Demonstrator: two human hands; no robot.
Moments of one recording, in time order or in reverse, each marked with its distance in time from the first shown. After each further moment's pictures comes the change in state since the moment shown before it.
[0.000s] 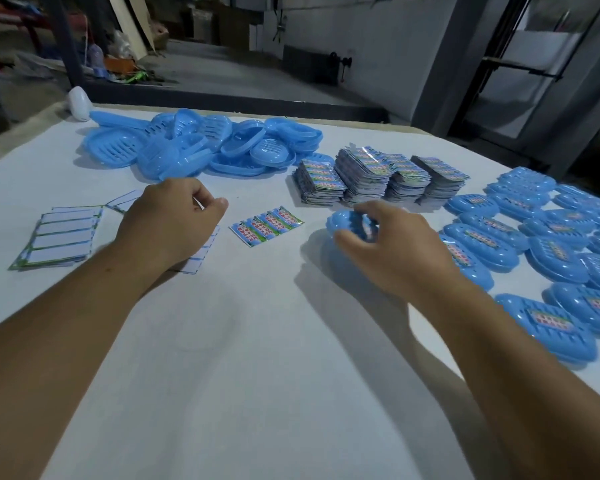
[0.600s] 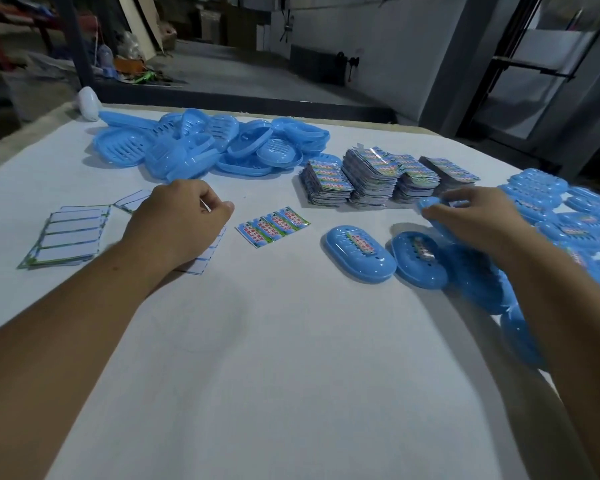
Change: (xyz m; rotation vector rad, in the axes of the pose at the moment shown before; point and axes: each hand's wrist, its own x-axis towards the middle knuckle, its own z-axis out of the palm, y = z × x) left_hand -0.001 0.002 -0.001 0.030 -0.041 -0.030; right_hand 0.062 0.088 -0.036 0.262 0.026 0.341
